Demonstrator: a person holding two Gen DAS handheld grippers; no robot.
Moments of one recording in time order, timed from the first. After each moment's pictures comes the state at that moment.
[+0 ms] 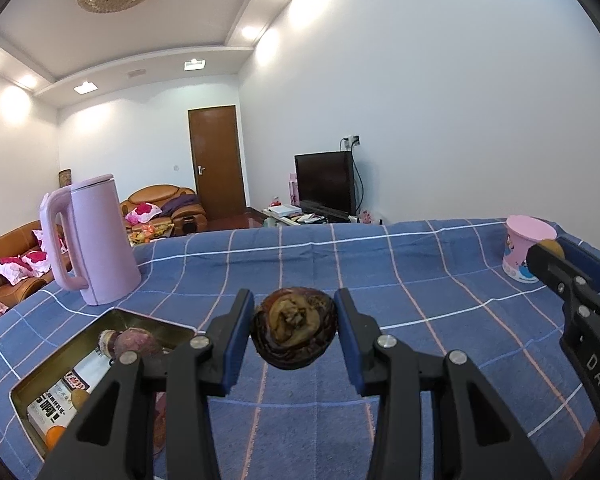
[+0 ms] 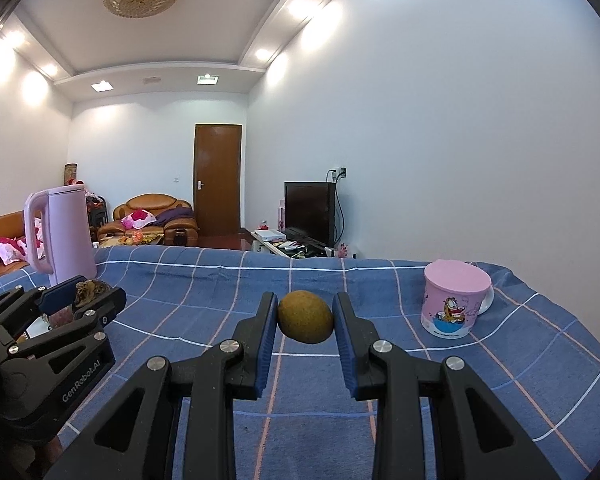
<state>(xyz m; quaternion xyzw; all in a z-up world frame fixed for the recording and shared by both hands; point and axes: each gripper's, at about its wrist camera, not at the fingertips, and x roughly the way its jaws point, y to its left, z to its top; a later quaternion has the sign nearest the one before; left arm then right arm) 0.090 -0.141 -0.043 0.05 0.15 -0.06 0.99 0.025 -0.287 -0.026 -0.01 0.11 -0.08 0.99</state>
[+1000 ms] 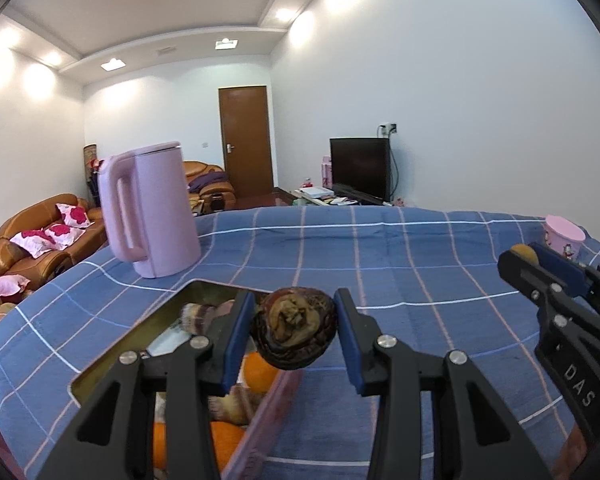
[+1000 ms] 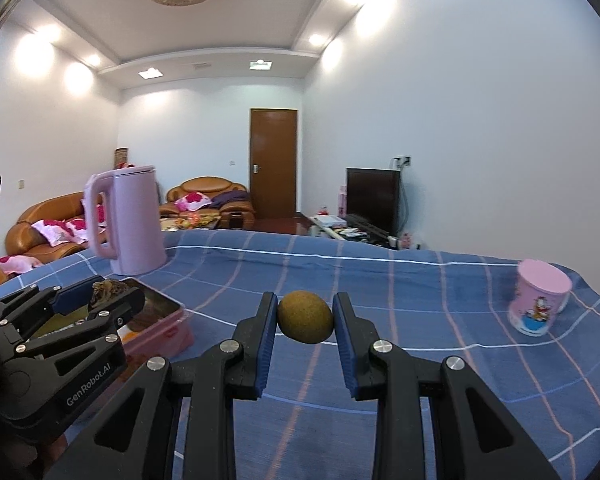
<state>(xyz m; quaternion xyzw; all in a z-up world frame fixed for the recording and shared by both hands) 0.086 -0.046 -0.043 0.02 0.19 -0.01 0.98 0.049 -0.200 -0.026 -0.02 0.14 0.04 0.99</state>
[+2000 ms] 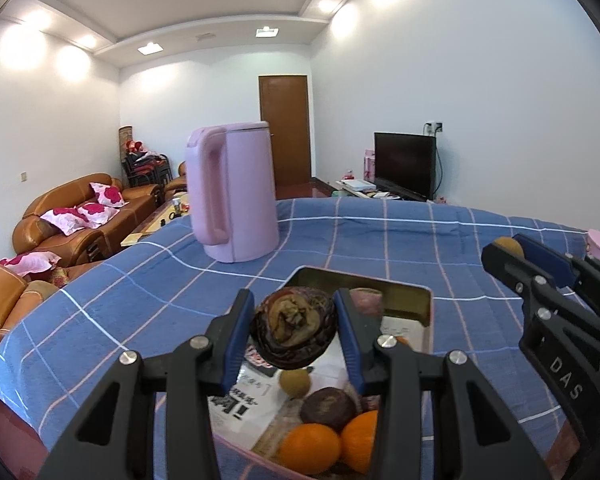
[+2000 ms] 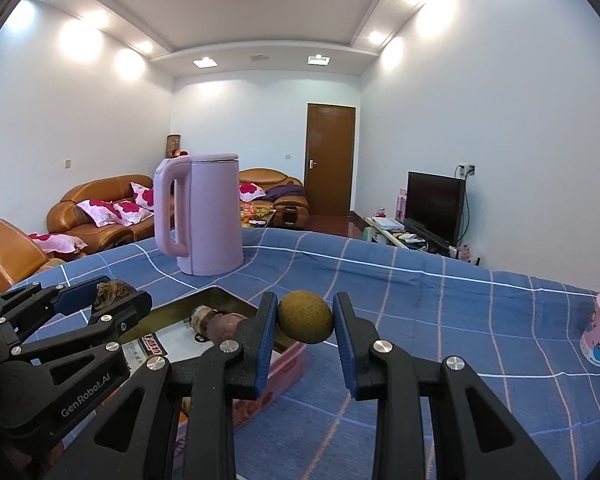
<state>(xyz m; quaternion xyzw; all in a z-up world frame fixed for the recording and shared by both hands) 0.088 0.047 -0.045 0.00 0.21 0.05 0.98 0.085 -0.096 -0.026 -0.05 0.15 0.13 0.98</state>
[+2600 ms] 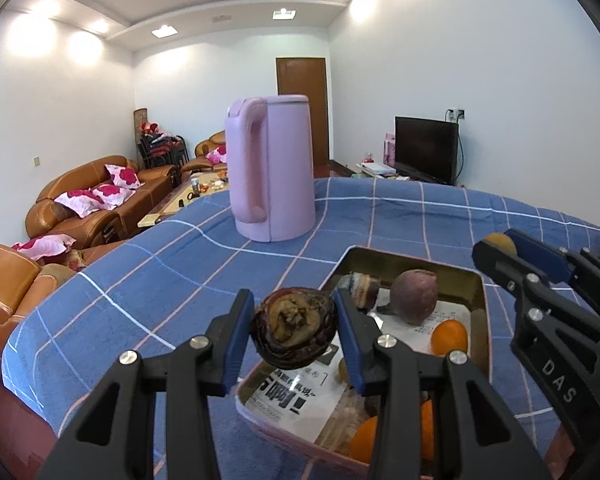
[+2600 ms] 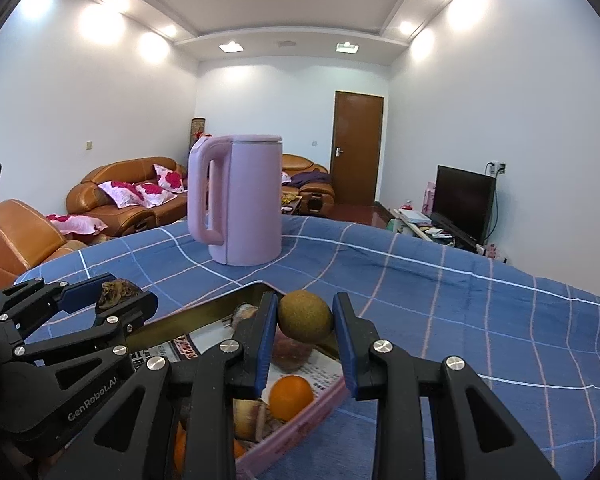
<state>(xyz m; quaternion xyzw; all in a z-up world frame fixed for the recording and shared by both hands) 0.098 0.083 -0.055 0.00 0.24 0.08 0.97 0.104 -0.052 -0.033 -0.07 0.18 0.17 0.97</state>
